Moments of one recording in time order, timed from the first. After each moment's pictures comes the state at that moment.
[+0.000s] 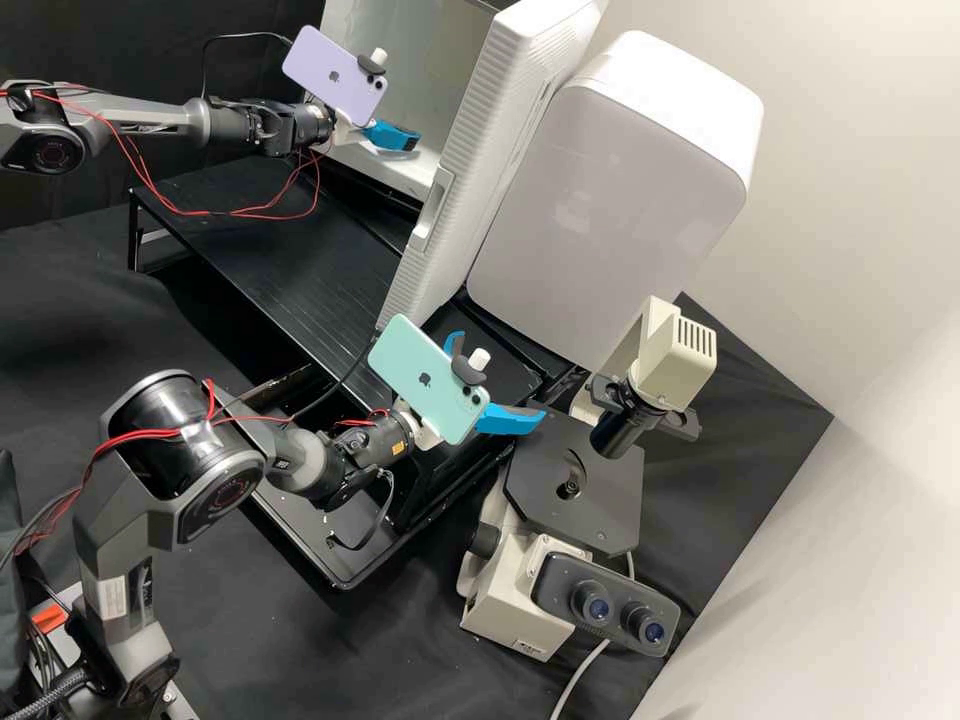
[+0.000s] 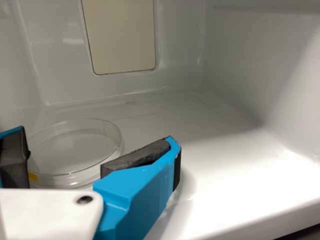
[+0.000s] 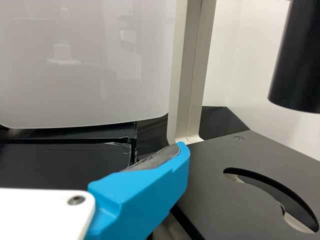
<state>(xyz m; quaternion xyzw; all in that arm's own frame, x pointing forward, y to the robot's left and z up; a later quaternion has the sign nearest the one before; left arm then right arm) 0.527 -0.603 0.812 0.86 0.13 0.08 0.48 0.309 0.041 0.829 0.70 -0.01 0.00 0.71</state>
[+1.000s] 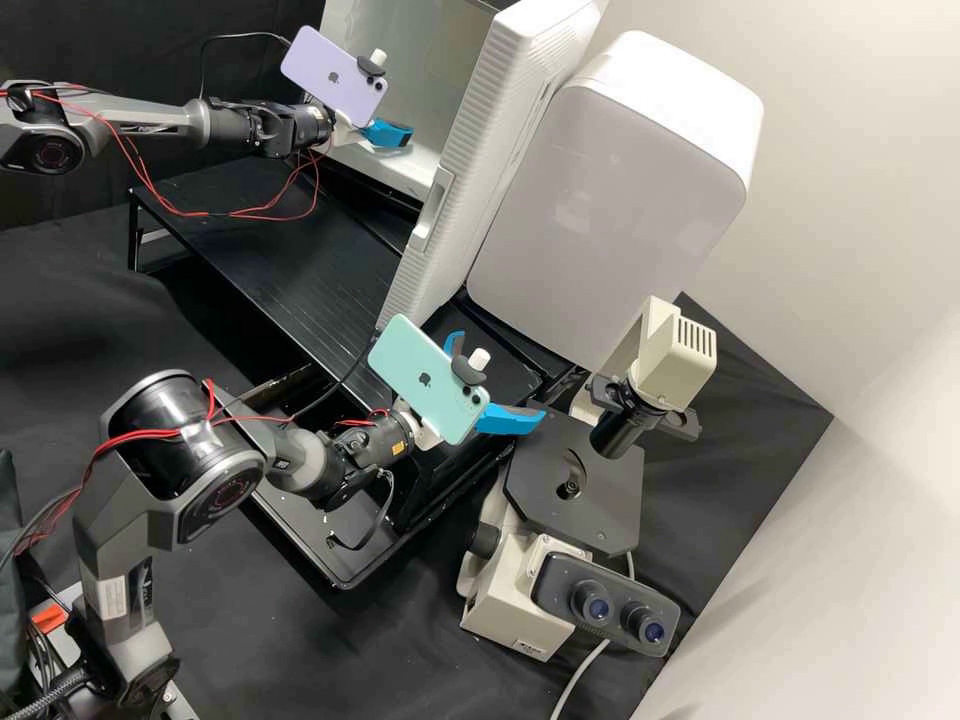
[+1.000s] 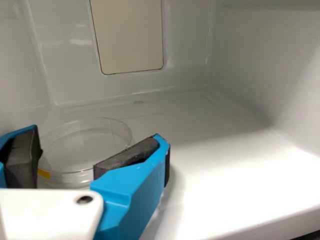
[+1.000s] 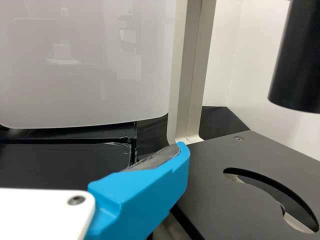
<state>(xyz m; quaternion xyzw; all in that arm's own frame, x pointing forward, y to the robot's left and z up) 0.526 -0.602 0.811 0.86 0.13 0.08 0.48 0.309 0.041 0.829 0.70 -0.01 0.00 0.71</state>
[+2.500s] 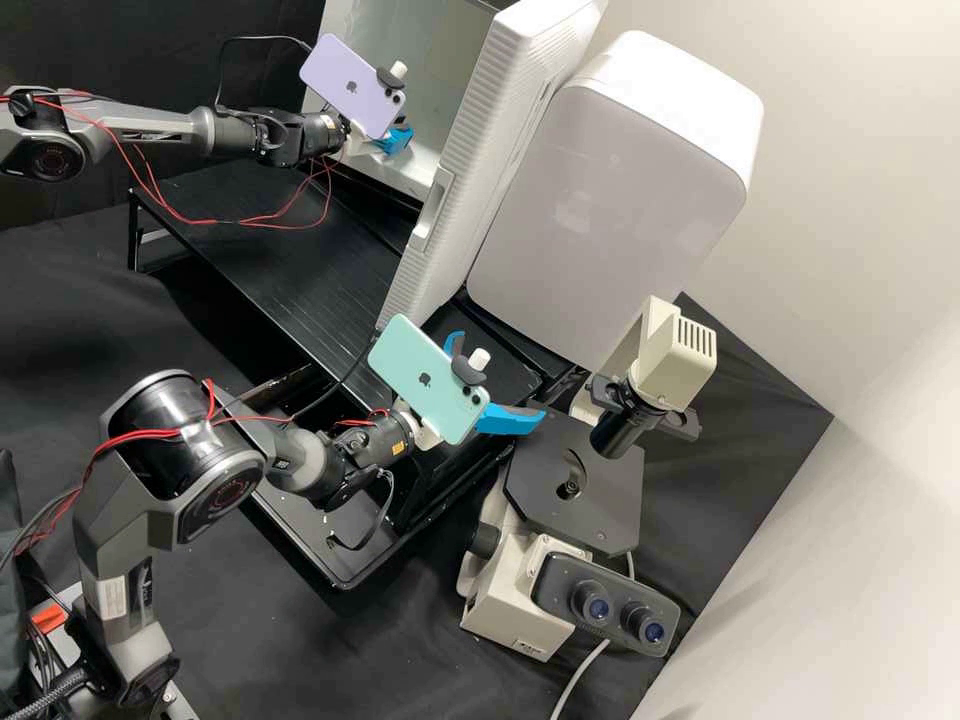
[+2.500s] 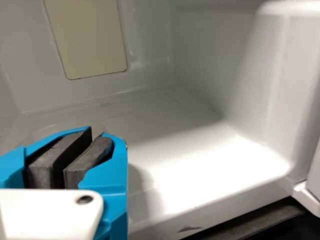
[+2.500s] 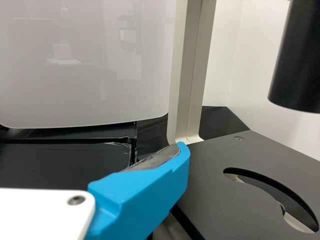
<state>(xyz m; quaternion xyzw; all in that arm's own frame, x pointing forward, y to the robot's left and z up) 0.520 -0.631 0.796 0.88 0.10 0.04 0.46 0.309 0.041 0.829 0.70 -0.01 0.00 0.71</state>
